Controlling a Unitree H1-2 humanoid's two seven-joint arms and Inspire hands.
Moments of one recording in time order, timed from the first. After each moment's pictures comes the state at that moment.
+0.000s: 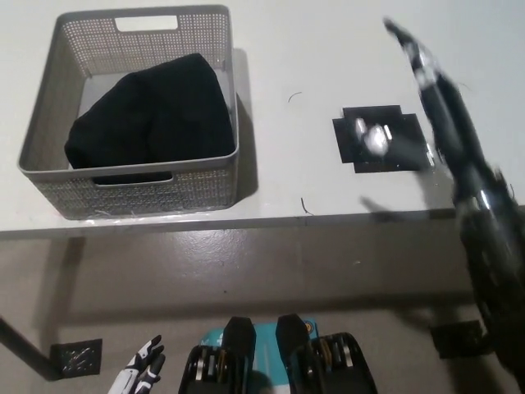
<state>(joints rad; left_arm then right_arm) 0.08 0.19 -0.05 0.33 0.22 -0.28 -0.07 -0.47 -0.25 0.15 -0.04 -0.37 -0.06 -0.04</state>
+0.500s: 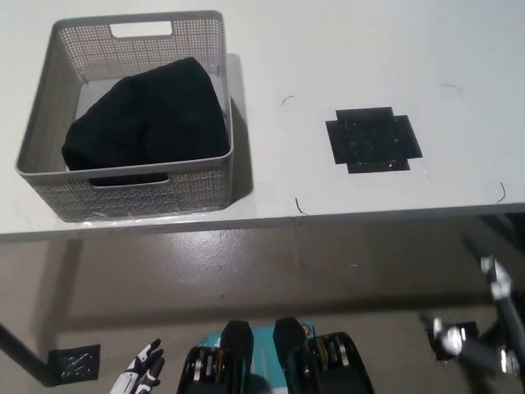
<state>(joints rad) 0.09 0.19 -0.05 0.36 0.21 -0.30 -0.06 0.14 -0.28 0.07 -0.08 -0.32 -0.29 -0.08</state>
